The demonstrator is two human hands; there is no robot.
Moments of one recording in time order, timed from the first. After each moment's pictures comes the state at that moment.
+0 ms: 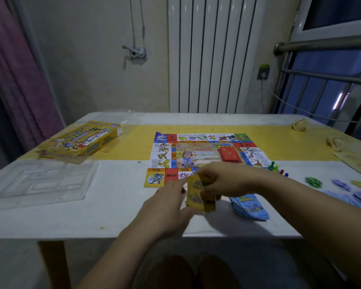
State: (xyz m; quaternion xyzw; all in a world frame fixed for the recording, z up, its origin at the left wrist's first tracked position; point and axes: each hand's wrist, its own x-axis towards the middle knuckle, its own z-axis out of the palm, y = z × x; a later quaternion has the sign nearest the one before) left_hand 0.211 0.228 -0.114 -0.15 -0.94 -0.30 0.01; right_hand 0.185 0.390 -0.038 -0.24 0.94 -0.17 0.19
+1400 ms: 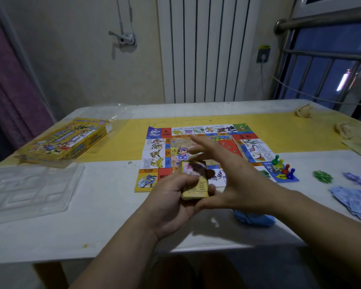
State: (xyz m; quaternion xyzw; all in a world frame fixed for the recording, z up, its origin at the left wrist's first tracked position) left_hand 0.192 0.262 -0.085 -0.03 -0.41 -0.88 -0.24; right_hand 0.180 0.421 -0.066 -0.36 0.86 -0.35 -0.09
